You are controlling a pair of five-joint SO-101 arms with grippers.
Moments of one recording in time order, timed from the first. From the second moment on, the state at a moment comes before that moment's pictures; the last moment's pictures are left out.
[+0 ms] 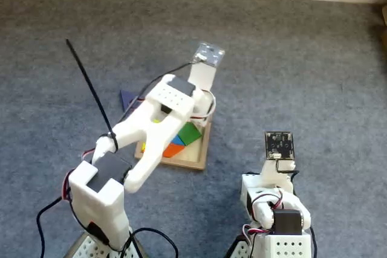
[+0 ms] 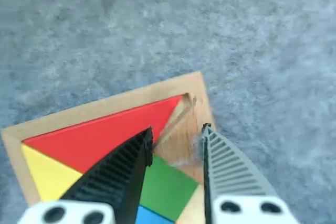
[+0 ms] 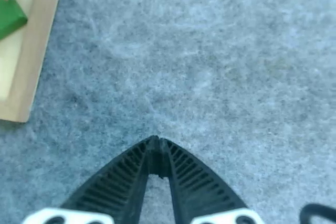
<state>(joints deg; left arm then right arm) 25.2 16.7 8.3 55.2 10.3 -6.7 -104.3 95.9 71.7 2.7</state>
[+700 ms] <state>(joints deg) 25.5 16.7 8.3 55.2 10.7 -6.7 -104.3 95.9 71.7 2.7</state>
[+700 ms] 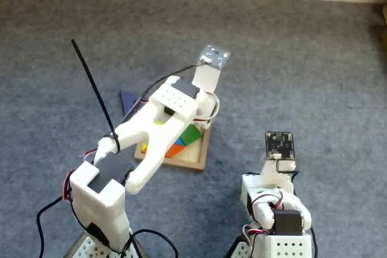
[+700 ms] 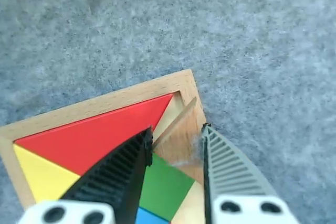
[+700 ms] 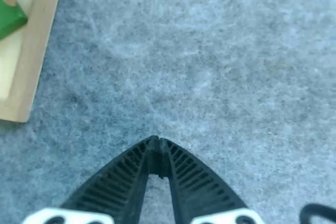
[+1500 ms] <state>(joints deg) 25.5 16.7 8.3 54.7 12.6 -6.7 -104.3 95.9 71.7 2.7</state>
